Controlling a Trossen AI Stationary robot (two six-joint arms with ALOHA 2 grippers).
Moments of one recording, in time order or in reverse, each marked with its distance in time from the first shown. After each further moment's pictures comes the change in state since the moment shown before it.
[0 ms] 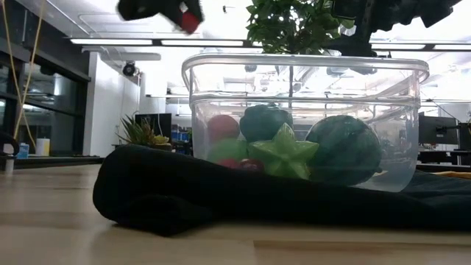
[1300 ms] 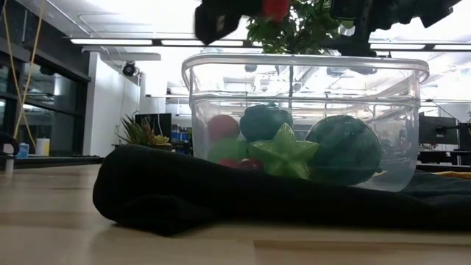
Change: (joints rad) left arm 0.000 0.222 0.003 0.516 0.312 0.423; right arm 0.001 0.008 -0.001 0.019 0.005 0.042
